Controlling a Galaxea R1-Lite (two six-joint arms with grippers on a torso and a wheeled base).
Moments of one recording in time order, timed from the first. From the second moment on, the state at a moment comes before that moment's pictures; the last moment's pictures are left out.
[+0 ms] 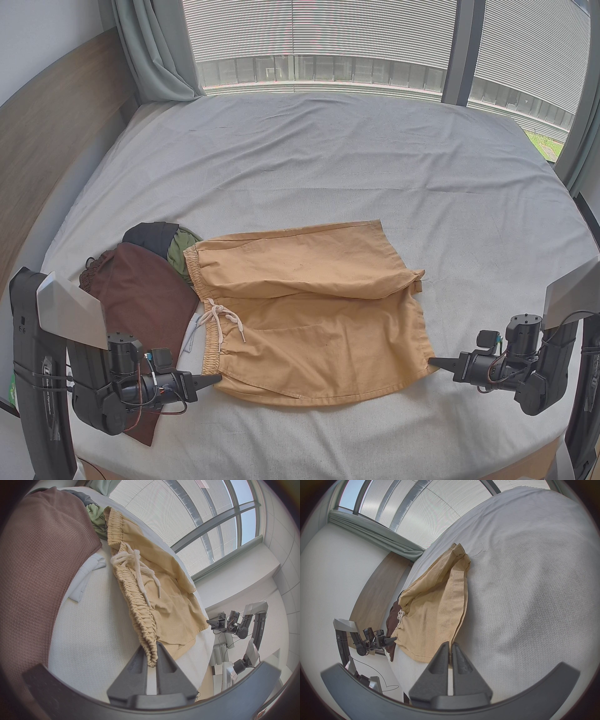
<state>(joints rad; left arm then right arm) -0.10 2.43 -0.30 -1.55 -0.69 -0.34 0.09 2.31 -0.23 -1.54 0.60 0.44</state>
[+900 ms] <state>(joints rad) -0.06 2.38 -0.18 -1.55 -0.78 -0.26 0.01 2.31 -0.11 -1.54 0.60 0.26</state>
